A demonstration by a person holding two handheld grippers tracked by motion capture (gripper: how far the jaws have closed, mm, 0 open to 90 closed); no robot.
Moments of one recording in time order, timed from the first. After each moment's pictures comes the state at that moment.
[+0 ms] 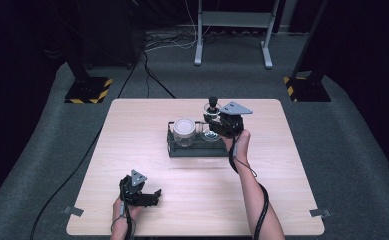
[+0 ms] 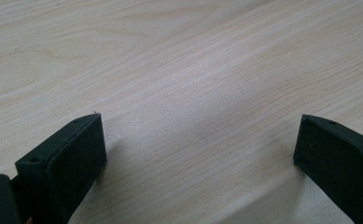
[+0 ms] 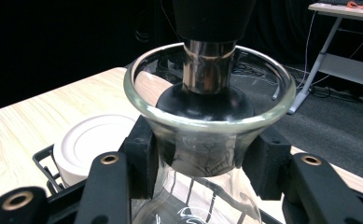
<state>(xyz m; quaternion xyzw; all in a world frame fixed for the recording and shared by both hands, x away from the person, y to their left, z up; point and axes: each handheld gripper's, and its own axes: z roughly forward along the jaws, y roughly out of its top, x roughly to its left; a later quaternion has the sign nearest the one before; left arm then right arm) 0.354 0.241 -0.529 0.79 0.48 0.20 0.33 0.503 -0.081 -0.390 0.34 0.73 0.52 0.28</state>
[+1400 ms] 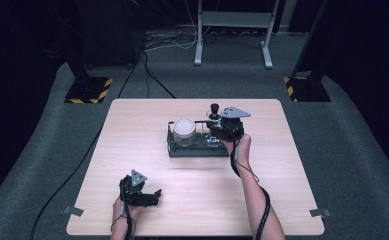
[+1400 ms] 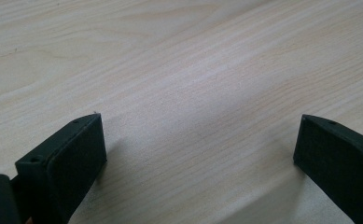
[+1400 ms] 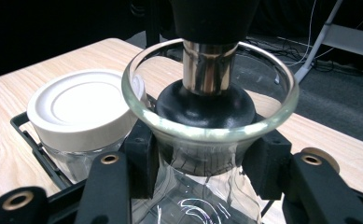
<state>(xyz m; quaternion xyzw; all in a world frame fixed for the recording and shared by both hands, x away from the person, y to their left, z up) 0.354 0.241 -0.529 0.79 0.48 0.20 0.33 0.508 -0.088 -0.414 0.37 0.75 0.48 0.26</state>
